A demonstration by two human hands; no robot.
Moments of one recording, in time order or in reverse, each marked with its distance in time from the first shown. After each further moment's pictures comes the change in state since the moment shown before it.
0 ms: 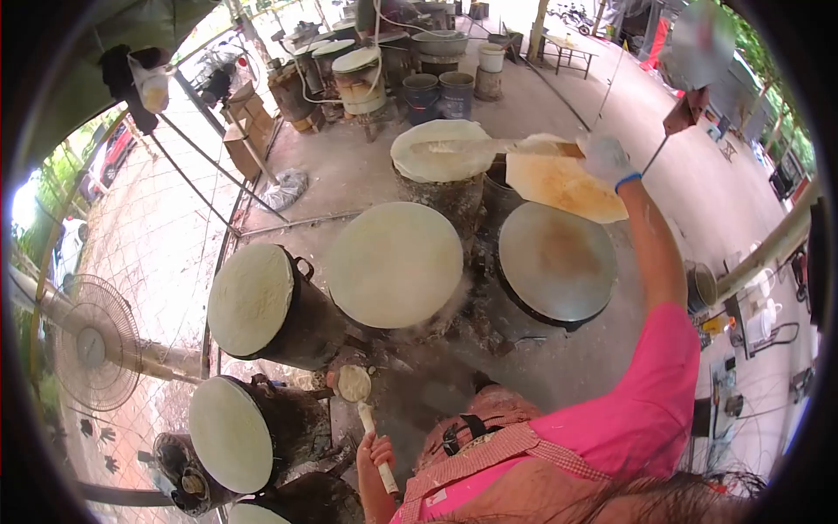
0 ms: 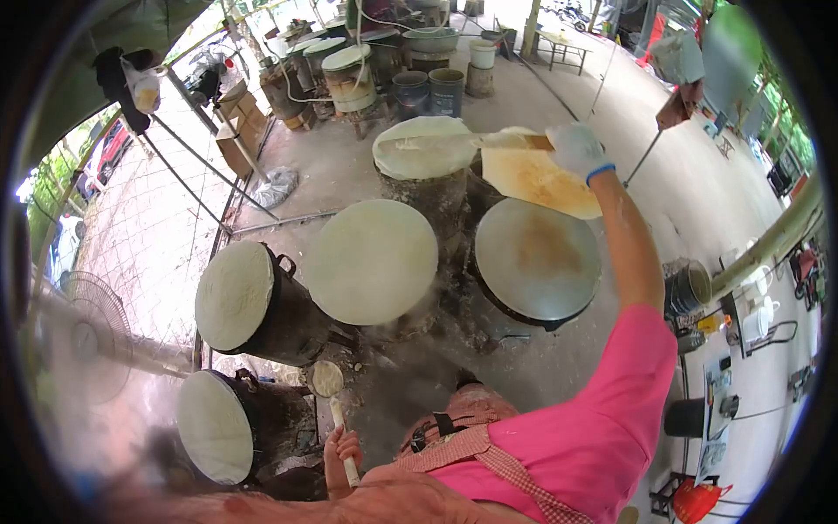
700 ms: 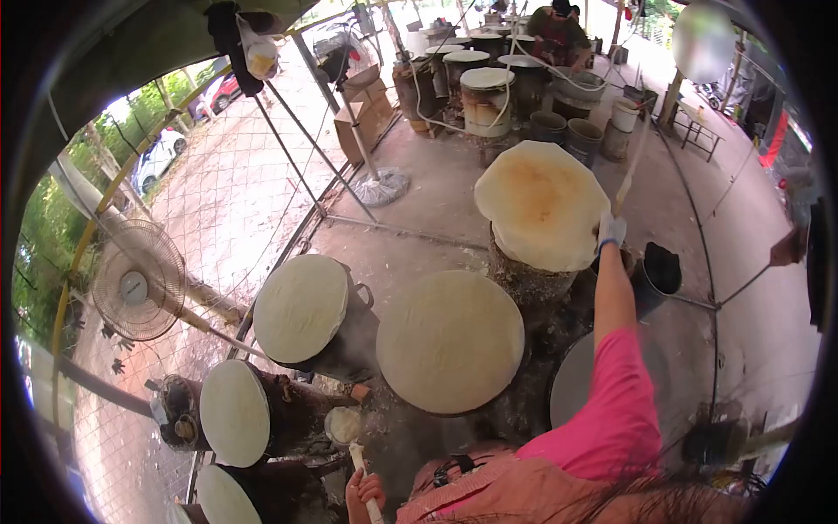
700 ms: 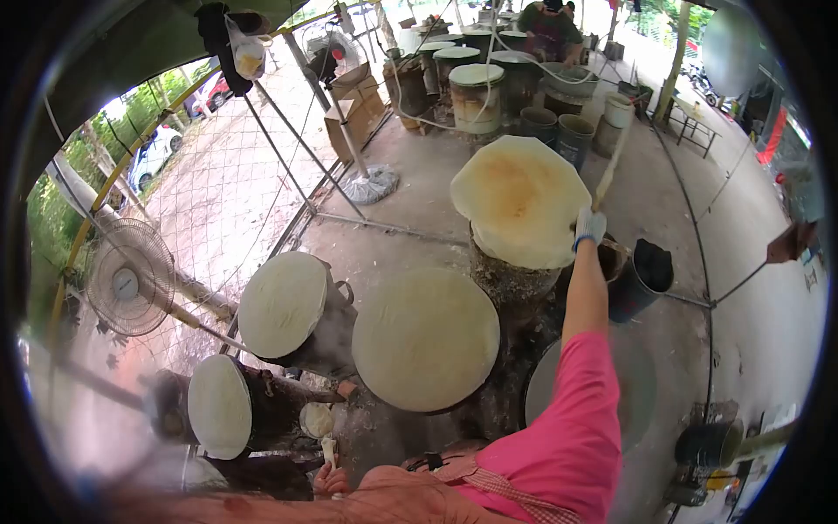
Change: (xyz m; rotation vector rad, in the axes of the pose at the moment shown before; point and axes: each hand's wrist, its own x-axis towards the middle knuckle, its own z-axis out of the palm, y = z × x) left_hand 0.069 -0.038 0.037 -0.041 -0.267 0.260; right_hand 0.294 -0.060 0.384 1.256 0.160 0.971
